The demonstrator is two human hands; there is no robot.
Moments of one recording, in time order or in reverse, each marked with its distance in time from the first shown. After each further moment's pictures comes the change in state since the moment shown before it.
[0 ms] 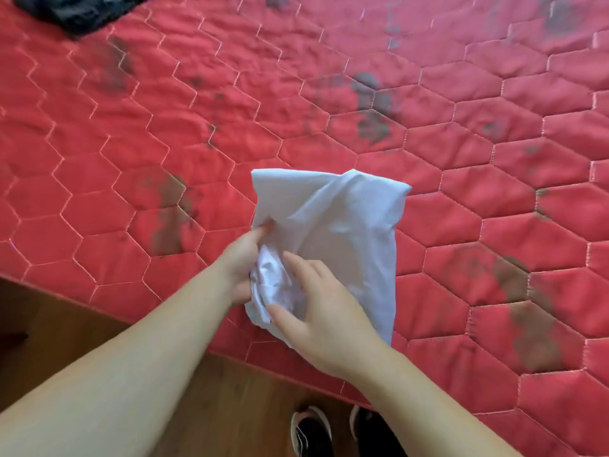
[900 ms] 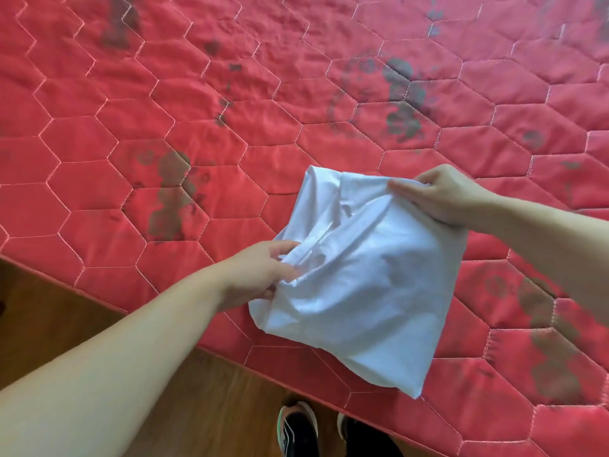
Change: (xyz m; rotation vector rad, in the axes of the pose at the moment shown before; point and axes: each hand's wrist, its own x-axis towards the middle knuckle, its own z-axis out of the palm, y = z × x) left_hand -0.004 0.003 -0.019 0.596 -0.210 0.022; right_hand 0.133 0.092 -0.142 -0.271 0.027 0.306
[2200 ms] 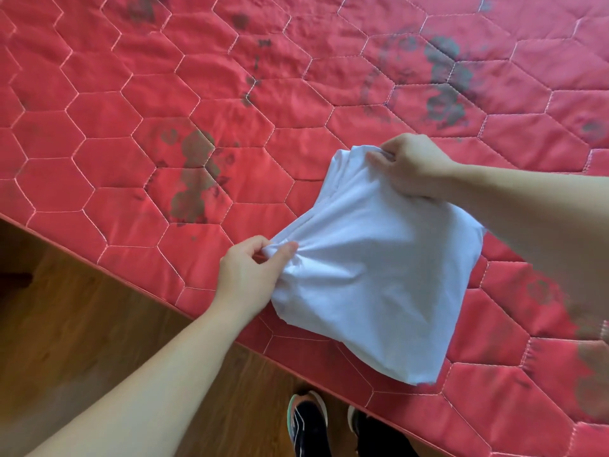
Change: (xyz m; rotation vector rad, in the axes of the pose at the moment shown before) left_hand -0.002 -0.061 -0.002 0.134 0.866 0.234; right_hand 0.049 -0.062 0.049 -0.236 0.056 -0.201
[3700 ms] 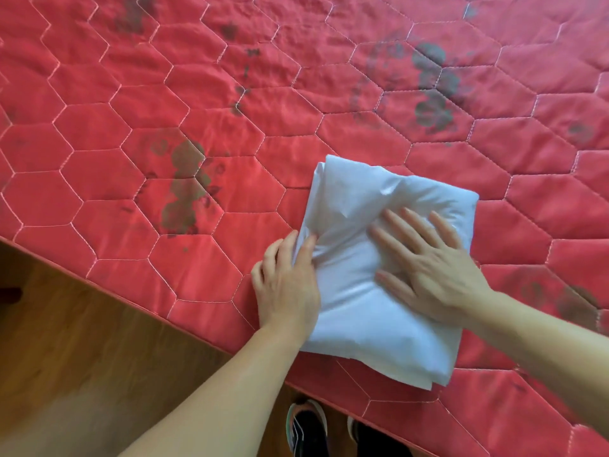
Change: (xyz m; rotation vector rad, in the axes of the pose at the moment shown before) left_hand -0.015 0.002 0.069 0.670 0.101 0.271; right_hand -0.127 0.044 0.042 -0.443 -0.036 -0.306
